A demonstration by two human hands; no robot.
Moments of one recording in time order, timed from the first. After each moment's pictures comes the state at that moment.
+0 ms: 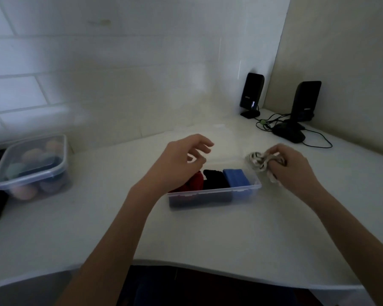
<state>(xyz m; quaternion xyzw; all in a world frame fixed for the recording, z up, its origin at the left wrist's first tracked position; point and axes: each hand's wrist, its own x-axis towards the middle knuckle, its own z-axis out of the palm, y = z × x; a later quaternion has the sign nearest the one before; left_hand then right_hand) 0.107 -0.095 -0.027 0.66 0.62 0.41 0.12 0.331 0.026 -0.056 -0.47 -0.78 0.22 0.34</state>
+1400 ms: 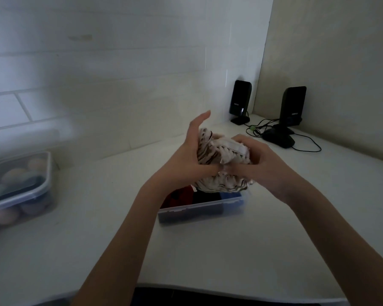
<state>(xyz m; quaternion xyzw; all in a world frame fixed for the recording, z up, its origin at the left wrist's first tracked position) 0.128 -0.063 -0.011 0.68 0.49 0.48 0.26 0.302 -0.008 -0.006 -0.21 -0.77 0.51 0.33</state>
